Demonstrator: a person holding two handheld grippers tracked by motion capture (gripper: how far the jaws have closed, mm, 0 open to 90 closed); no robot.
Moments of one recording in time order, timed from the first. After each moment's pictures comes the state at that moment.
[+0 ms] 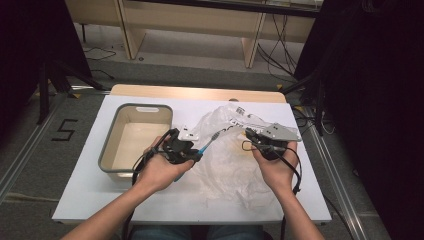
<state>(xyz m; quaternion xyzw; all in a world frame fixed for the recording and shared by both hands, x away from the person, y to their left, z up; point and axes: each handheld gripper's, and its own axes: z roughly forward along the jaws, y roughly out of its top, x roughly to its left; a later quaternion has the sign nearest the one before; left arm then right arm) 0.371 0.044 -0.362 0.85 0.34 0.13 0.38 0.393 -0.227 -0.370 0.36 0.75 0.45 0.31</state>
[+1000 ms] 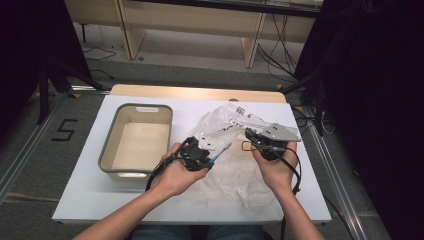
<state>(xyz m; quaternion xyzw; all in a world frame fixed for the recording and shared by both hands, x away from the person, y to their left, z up) 0.373 0.007 -0.386 0.87 0.32 0.12 0.35 0.392 -0.226 -0.369 0.36 0.75 0.45 0.31</state>
